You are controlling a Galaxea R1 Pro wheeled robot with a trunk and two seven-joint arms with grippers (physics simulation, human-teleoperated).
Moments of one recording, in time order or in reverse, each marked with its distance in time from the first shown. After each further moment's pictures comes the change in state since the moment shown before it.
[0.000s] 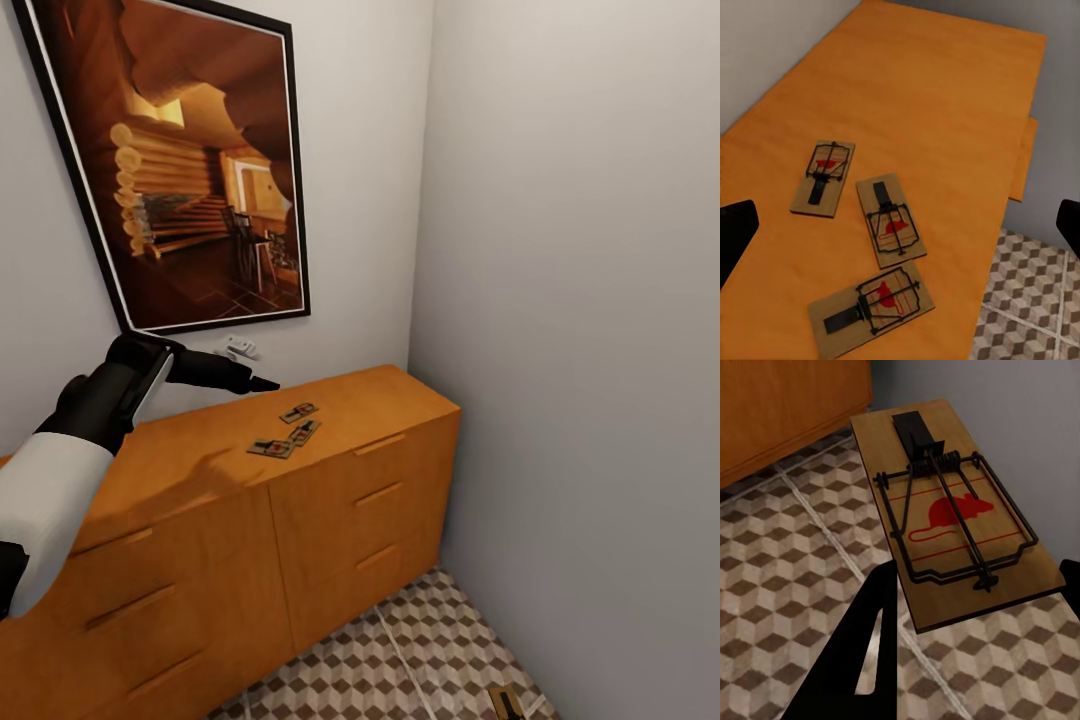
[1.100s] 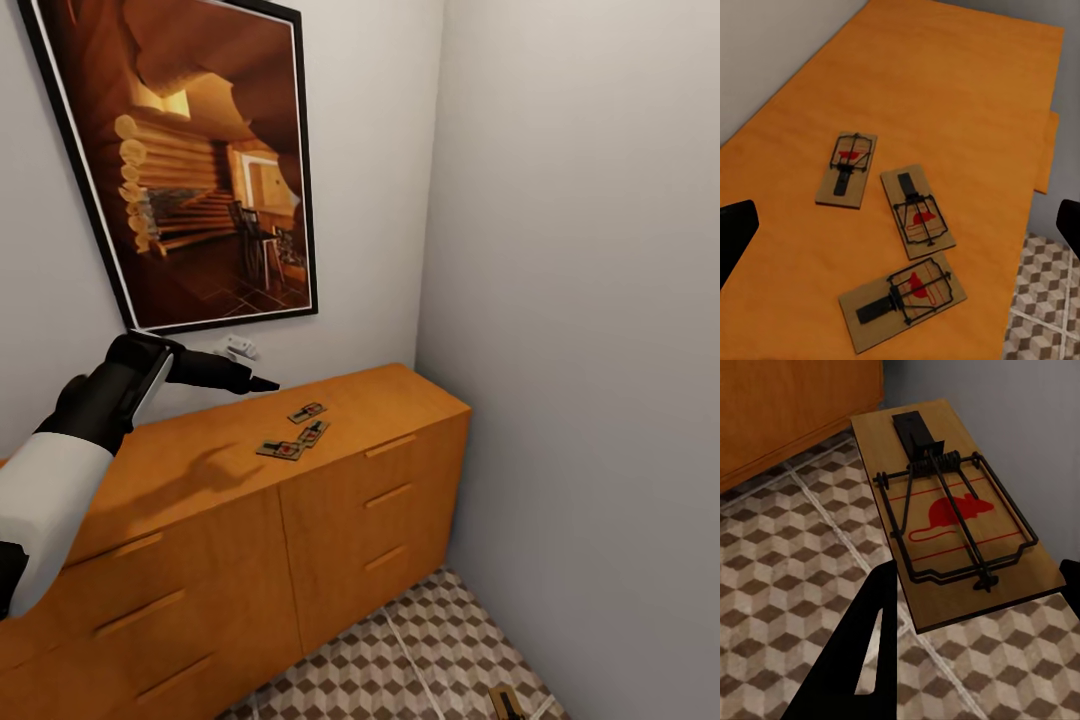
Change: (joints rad) left arm 0.000 0.001 0.000 0.000 0.001 0.000 0.000; right arm 0.000 0.000 0.000 0.000 0.000 0.000 0.000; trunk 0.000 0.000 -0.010
